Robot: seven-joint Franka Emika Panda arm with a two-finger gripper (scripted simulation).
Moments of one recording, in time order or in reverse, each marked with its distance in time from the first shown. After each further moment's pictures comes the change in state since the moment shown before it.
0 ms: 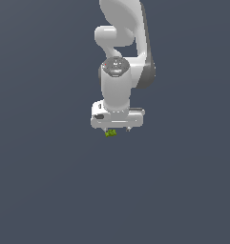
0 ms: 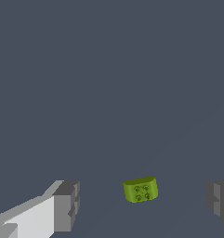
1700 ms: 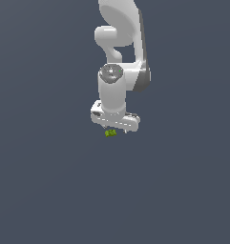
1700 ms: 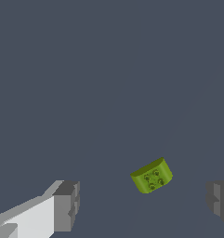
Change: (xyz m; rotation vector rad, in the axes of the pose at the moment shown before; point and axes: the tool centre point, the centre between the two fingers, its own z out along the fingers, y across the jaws) arm -0.023 0.008 0.028 0.014 -0.022 0.320
